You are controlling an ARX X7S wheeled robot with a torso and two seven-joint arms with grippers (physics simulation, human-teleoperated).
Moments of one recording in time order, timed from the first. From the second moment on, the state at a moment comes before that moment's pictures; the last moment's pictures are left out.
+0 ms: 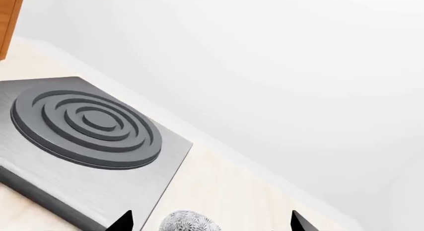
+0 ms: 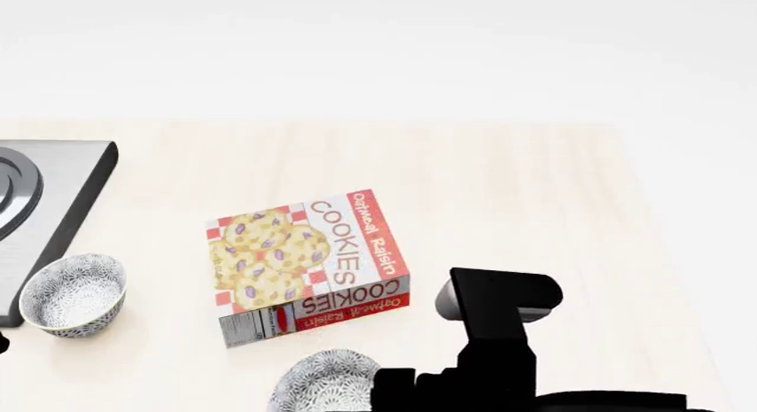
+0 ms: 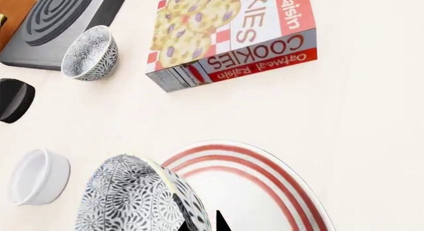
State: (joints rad) left arm -0.19 -0.34 -0.23 0.04 -0.82 -0.22 -0.09; right arm 0.70 0.34 -0.09 -0.01 1.52 1.44 0.65
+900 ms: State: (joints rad) left arm -0.19 -0.35 -0.22 0.06 -0.83 -0.22 -0.11; right arm 0.63 0.37 -0.21 -0.04 1.46 1.37 0.55
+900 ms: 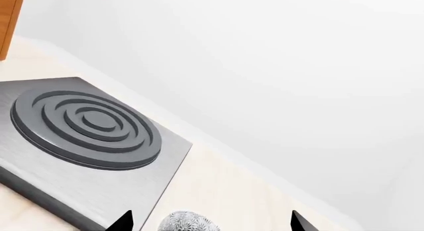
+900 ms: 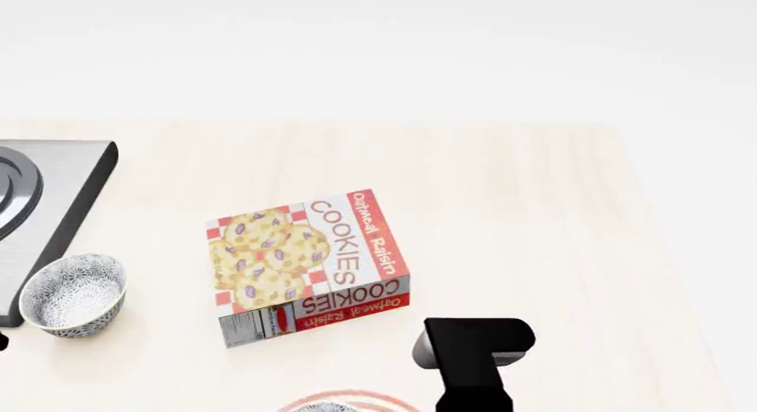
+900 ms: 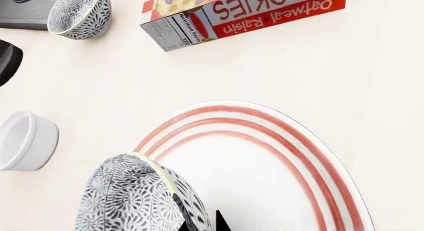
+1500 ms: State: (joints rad) left arm -0.19 -0.35 -0.22 0.05 -0.84 -0.21 -0.11; right arm 0.62 0.39 -0.26 -0.03 1.42 1.33 0.51
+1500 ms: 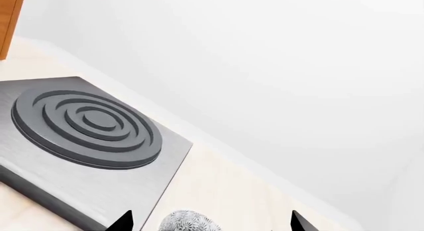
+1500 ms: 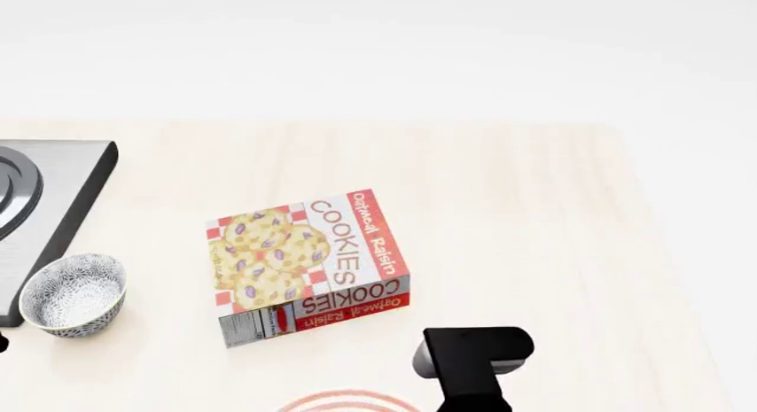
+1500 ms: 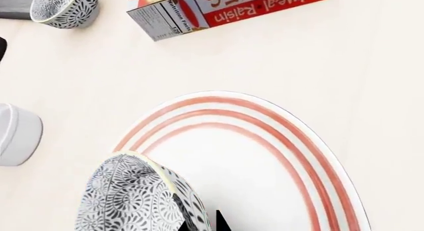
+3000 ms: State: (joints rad) left arm -0.19 -0.36 -0.20 0.04 -0.84 -0.20 -0.11; right arm 0.70 0.51 -0.18 -0.31 1.55 1.27 0.66
